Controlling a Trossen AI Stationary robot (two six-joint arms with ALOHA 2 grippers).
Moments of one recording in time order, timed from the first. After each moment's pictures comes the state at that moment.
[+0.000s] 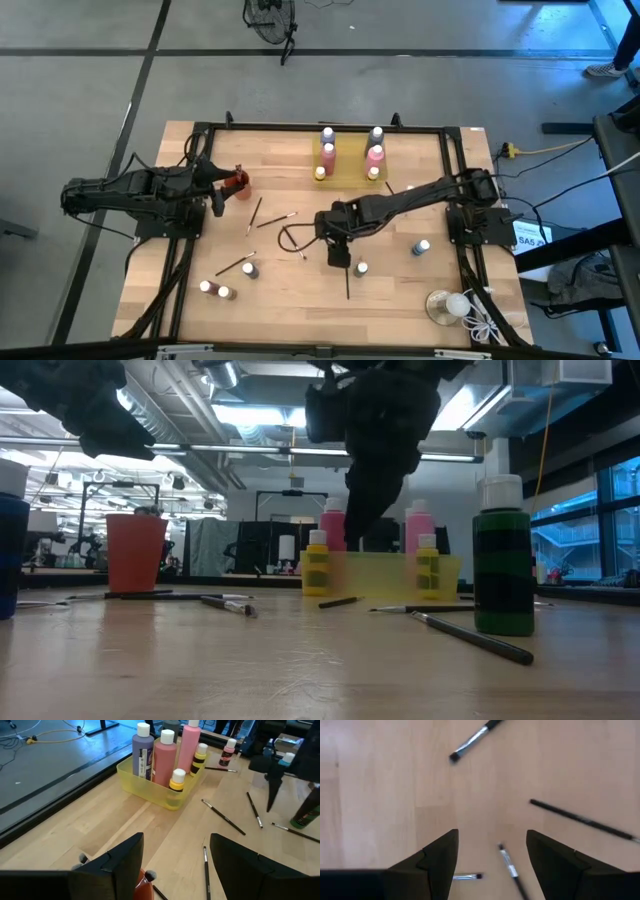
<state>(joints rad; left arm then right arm) 0.02 0.29 0.48 -0.65 -0.40 -0.34 0.18 1.95 1.46 -0.69 -0.03 0.27</state>
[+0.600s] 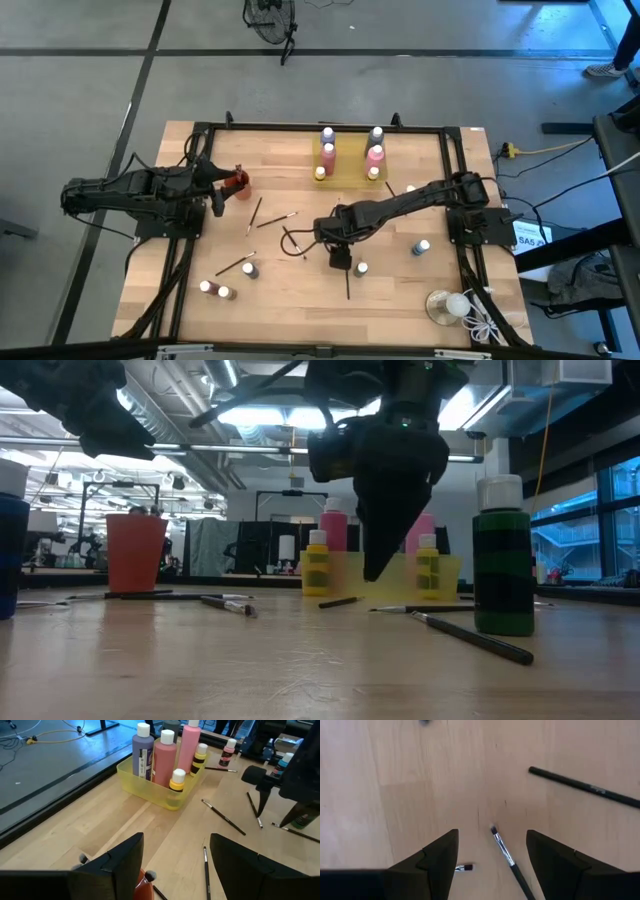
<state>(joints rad) 0.02 0.29 0.48 -0.65 -0.40 -0.33 0.19 2.03 1.45 -0.75 0.00 0.30</state>
